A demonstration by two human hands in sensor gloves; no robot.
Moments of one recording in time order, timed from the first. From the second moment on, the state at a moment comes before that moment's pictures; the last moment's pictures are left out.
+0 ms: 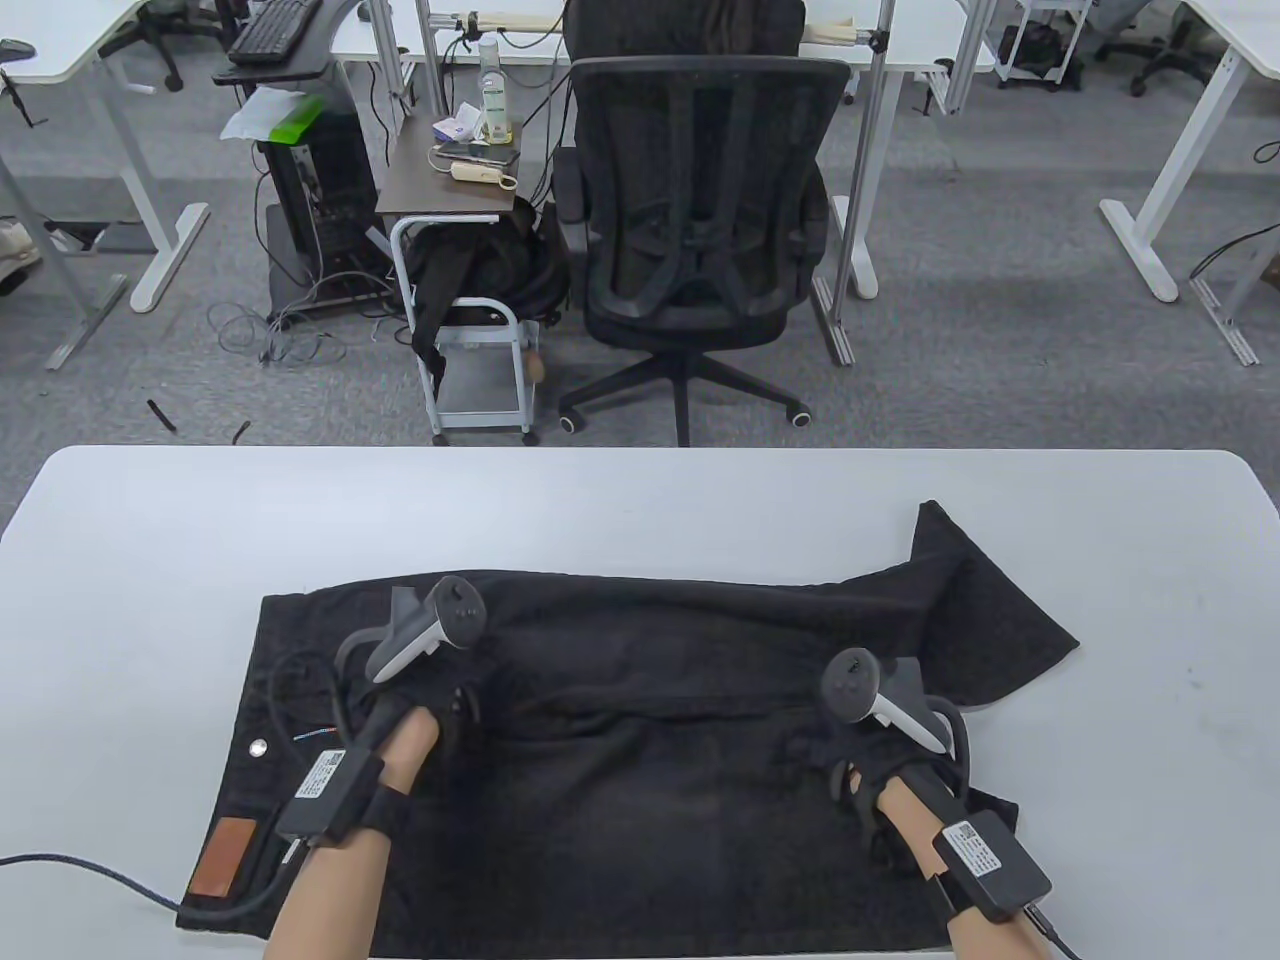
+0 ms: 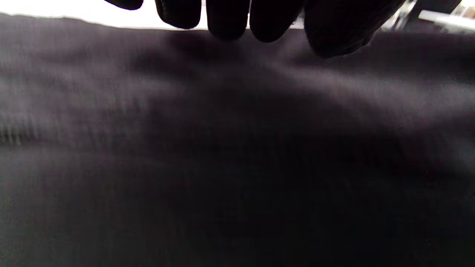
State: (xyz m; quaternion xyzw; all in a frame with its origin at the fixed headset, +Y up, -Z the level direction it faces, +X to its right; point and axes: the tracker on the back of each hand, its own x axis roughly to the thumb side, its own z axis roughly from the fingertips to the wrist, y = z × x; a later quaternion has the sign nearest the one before) left_hand -0.245 -0.805 -0.483 -0.24 0.05 0.06 0.97; right_hand 0.203 -0.797 -0.412 0.01 0.18 0.98 0.08
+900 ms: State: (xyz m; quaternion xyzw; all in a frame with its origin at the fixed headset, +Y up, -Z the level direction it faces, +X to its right) left_hand -0.252 -0.824 -0.478 -0.24 0.07 0.12 0.96; right_hand 0.280 -0.786 -0.416 -0.10 0.17 0.96 0.17
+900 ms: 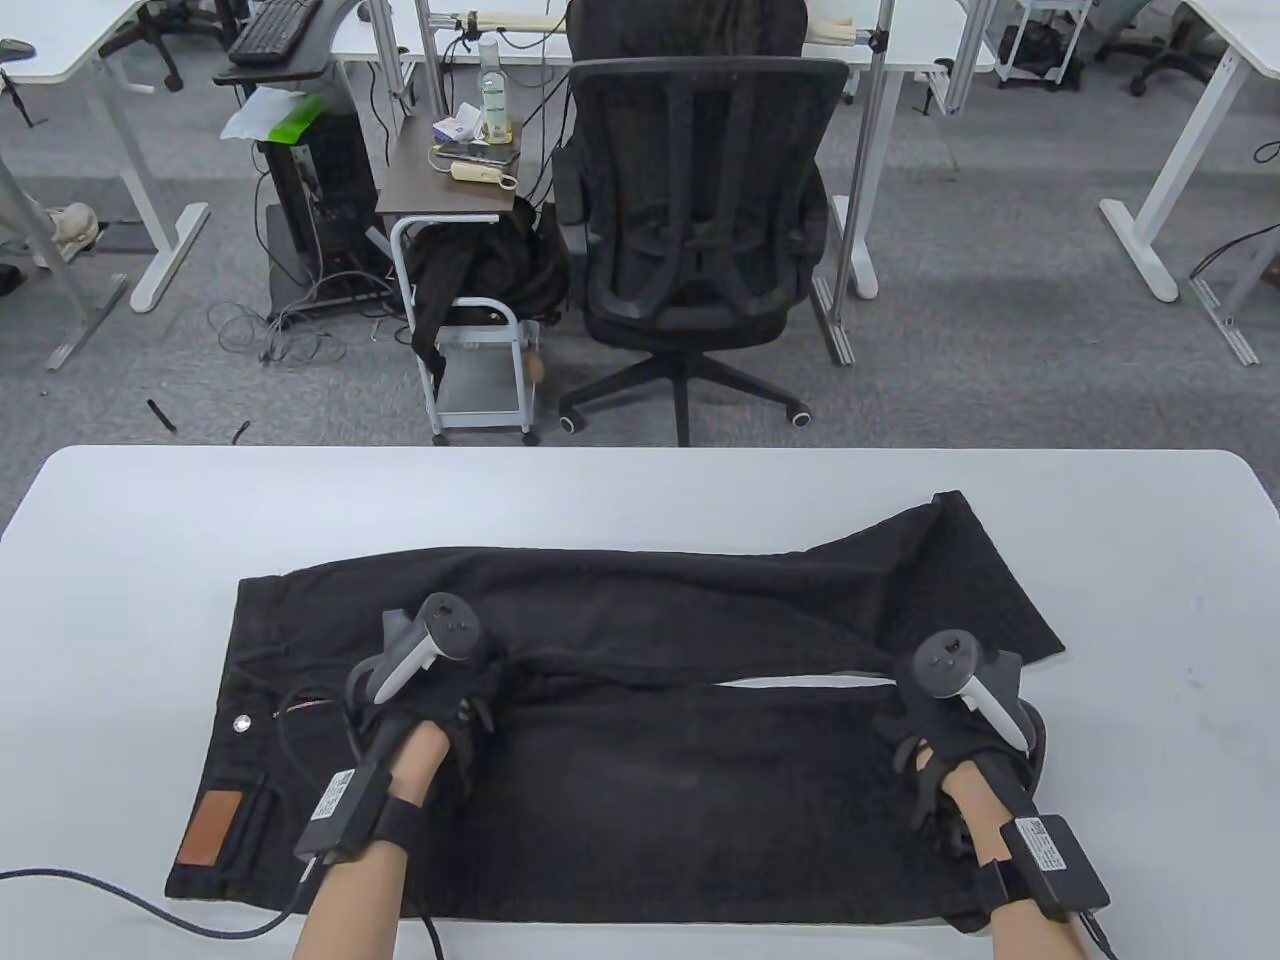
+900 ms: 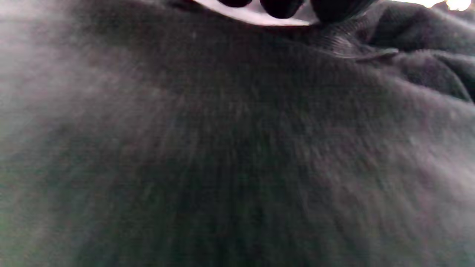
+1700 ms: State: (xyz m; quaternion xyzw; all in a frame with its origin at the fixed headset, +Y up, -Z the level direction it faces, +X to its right) left_hand -0.266 -0.834 -0.481 -0.22 0.11 0.09 0.96; right_hand 0.303 -0.784 -0.411 -0.16 0.24 0.95 0.14
